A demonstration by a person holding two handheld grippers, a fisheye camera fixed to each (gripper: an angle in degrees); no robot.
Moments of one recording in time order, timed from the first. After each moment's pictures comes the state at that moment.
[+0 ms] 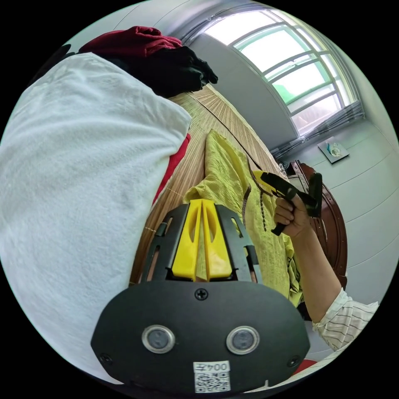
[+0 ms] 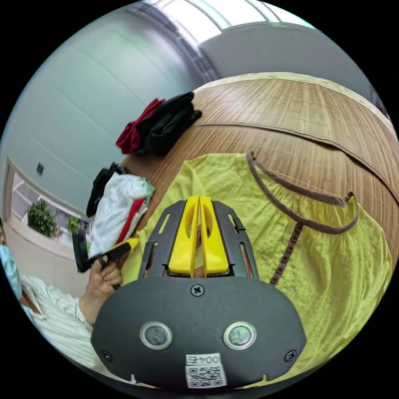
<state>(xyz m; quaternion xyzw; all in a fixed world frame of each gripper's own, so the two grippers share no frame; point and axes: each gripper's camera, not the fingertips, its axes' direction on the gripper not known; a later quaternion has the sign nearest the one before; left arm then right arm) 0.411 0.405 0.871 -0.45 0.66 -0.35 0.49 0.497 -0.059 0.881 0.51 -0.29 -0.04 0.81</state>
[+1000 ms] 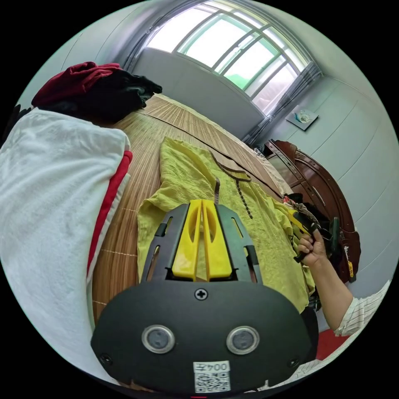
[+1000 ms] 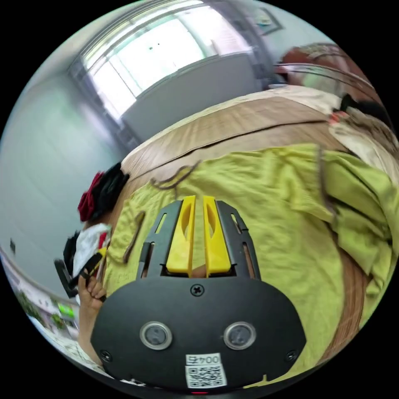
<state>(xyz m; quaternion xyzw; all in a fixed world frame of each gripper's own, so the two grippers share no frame) 0.434 0.398 0.814 -0.33 0.72 -0.31 0.53 0.619 0.356 0.909 0.59 -0.28 0.32 0.68</state>
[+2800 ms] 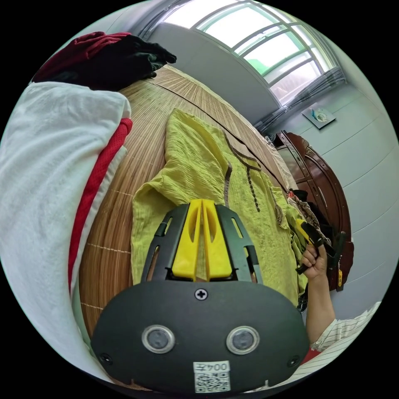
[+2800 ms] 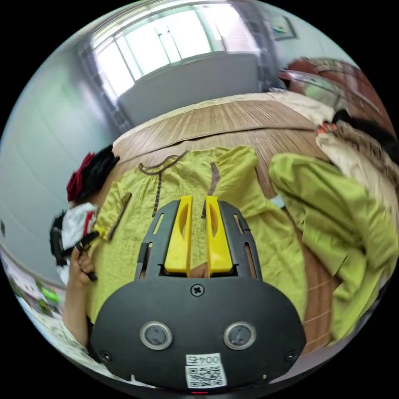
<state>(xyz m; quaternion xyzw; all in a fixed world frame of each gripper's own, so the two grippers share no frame) 0.673 0.563 0.786 -0.40 0.72 -0.28 0.49 0.431 0.423 0.707 0.57 -0.23 0.31 0.73</state>
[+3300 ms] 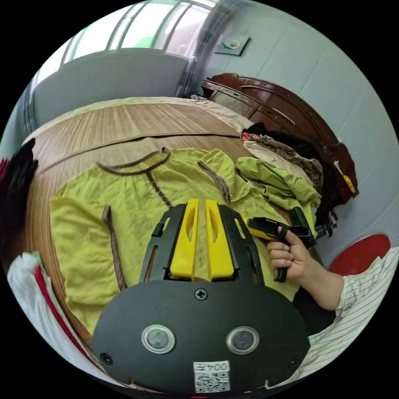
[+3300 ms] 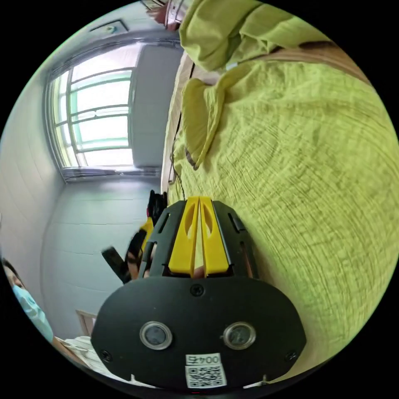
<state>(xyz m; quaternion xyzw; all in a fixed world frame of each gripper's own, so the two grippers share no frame) 0.787 0.390 0.581 -0.18 0.84 -0.05 0.51 0.494 0.471 0.876 0.48 -0.64 0.32 0.50</state>
